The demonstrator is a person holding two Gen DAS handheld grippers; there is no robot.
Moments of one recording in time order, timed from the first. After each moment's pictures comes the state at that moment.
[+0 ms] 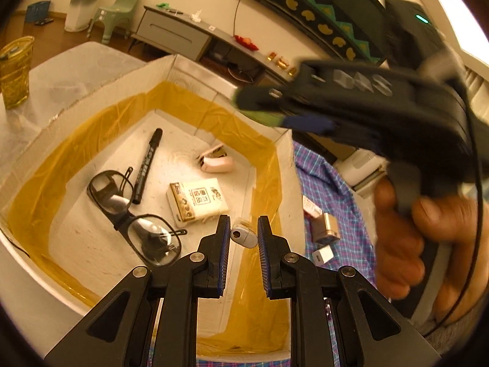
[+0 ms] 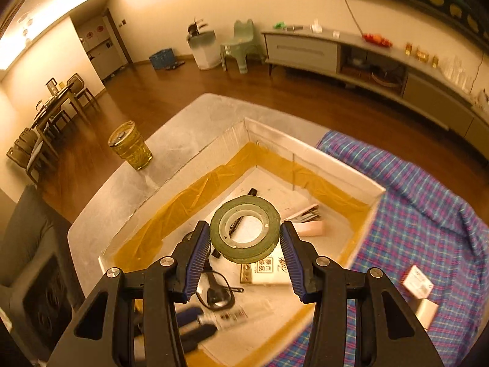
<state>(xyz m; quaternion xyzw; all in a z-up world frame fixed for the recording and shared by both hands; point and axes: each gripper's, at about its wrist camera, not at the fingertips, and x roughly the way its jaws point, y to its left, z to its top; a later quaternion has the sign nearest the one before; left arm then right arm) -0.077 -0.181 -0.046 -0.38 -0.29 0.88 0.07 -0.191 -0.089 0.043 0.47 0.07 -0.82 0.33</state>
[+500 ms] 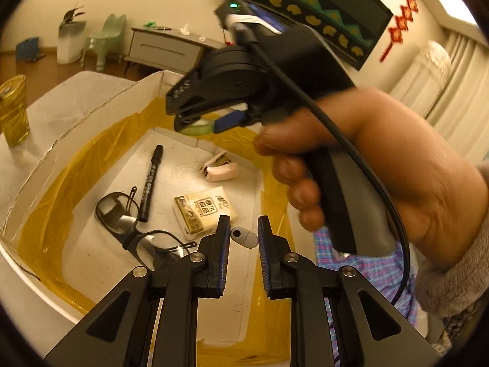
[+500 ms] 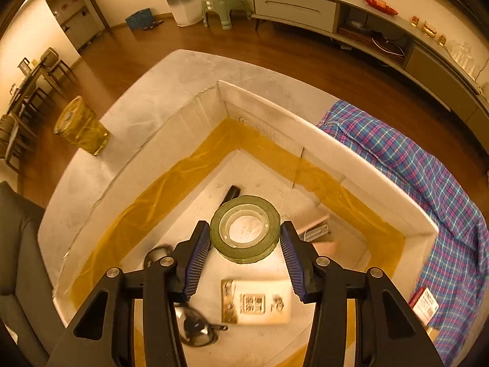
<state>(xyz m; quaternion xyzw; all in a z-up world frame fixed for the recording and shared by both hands) -0.079 -0.160 -0.040 -0.37 -0.19 0.91 0.05 -0.261 -0.151 -0.020 0.55 0.13 -0.78 0.28</state>
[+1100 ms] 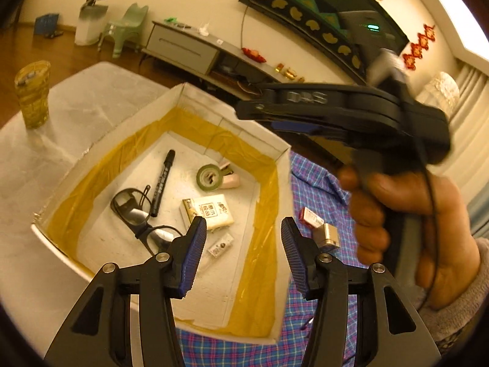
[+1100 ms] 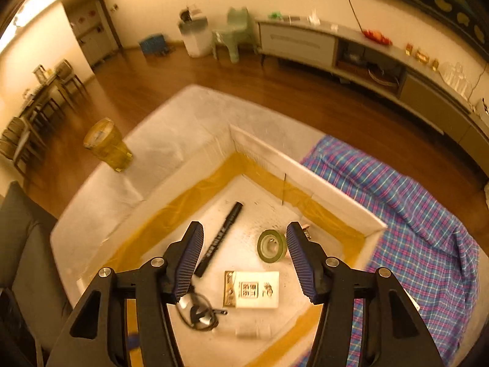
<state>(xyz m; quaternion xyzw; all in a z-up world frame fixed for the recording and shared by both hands) -0.052 -0.183 0.001 -0.36 -0.26 0.90 0.03 -0.215 -0.103 0.056 0.46 0.11 -0.82 0.31</state>
